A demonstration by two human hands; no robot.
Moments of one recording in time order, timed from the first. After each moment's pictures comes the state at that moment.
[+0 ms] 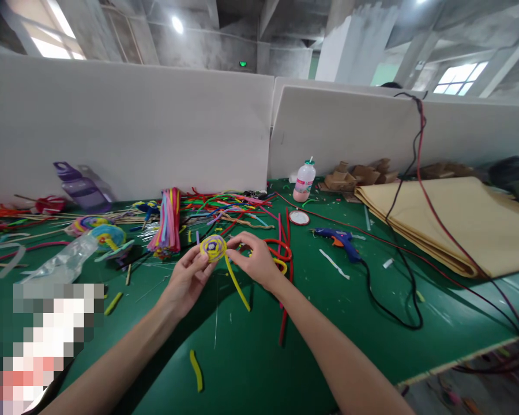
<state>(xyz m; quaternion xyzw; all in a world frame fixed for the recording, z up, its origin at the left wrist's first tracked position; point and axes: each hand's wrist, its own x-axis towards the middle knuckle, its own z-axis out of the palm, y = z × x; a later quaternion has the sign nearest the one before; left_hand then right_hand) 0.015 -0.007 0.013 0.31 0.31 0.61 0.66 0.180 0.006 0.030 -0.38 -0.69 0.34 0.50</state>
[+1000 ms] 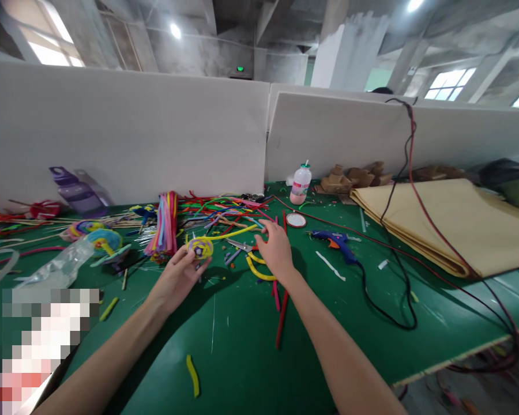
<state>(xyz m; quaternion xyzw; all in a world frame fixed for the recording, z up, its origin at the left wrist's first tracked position) -0.005 0.008 0.011 0.32 0.28 0.59 0.68 0.222 0.035 0.016 -0.59 -0.66 0.10 0.45</state>
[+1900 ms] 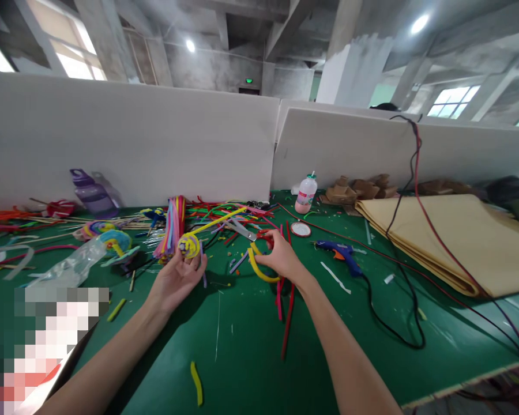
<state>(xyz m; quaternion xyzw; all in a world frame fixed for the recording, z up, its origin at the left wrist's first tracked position) -0.019 0.013 0.015 0.14 0.21 0.63 0.74 0.233 0.037 0.023 -0.59 -0.67 0.22 0.39</state>
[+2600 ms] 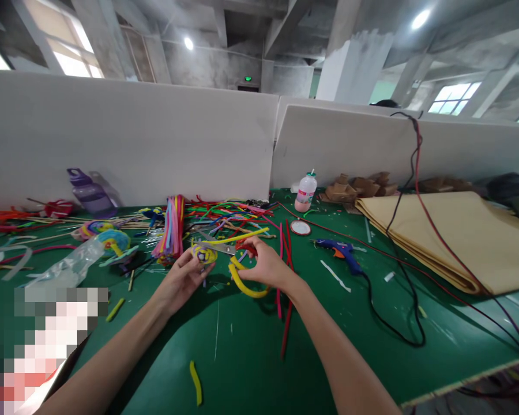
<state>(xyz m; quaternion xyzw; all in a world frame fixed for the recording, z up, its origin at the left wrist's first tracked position) -0.013 0.009 0.011 0.35 0.26 0.57 0.69 0.204 0.016 0.029 -0.46 -0.73 0.34 0.37</state>
